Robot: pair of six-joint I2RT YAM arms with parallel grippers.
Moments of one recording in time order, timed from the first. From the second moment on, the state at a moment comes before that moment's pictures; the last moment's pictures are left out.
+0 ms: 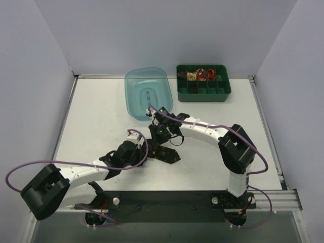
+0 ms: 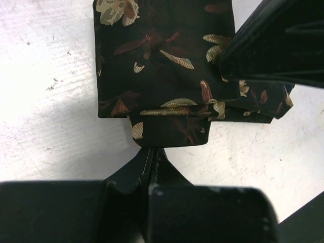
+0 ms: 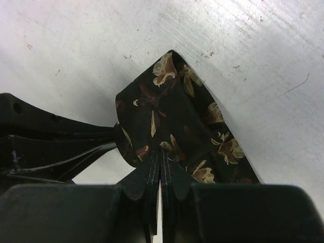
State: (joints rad) left arm -0.78 1.17 0.31 0.16 -0.07 -0.62; right arm 0.83 1.85 1.30 -0.47 -0.24 0.34
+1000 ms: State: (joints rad) left arm -0.78 1.25 0.31 0.25 -0.11 -0.62; right arm 0.78 1.85 1.33 -0.46 -0.18 0.31
